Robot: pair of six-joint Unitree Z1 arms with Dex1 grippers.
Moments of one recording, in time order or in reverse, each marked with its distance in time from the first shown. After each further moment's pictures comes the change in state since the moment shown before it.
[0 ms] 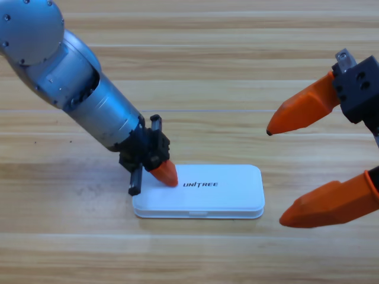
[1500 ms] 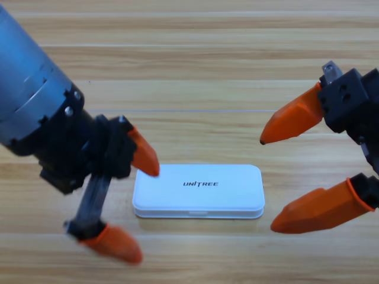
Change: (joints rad) arm 0 -0.345 -0.422 -0.206 0.560 0.082 -0.233; arm 1 0.000 0.035 0.000 0.000 0.000 0.001
